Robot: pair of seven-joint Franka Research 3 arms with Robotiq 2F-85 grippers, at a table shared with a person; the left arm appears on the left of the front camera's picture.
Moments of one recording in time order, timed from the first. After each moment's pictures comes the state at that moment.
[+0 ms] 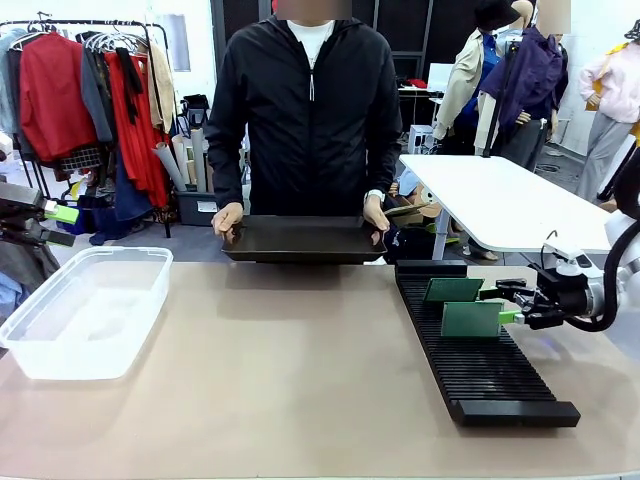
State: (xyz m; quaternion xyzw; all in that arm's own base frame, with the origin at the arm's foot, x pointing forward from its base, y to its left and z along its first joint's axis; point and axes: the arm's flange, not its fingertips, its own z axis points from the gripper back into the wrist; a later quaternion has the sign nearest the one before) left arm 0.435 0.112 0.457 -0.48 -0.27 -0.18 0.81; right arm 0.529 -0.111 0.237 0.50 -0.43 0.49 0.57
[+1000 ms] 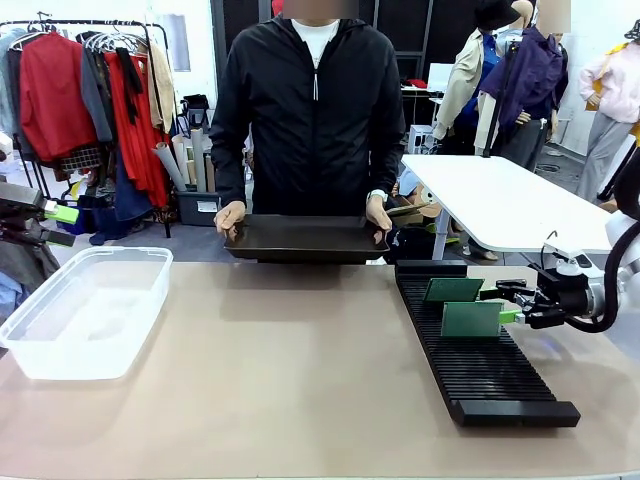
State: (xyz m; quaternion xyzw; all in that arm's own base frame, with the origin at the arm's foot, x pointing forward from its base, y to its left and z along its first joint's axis) left arm 0.435 0.112 0.457 -0.48 -0.27 -0.18 0.81; right arm 0.528 -0.111 0.237 0.50 -0.42 0.49 0.57
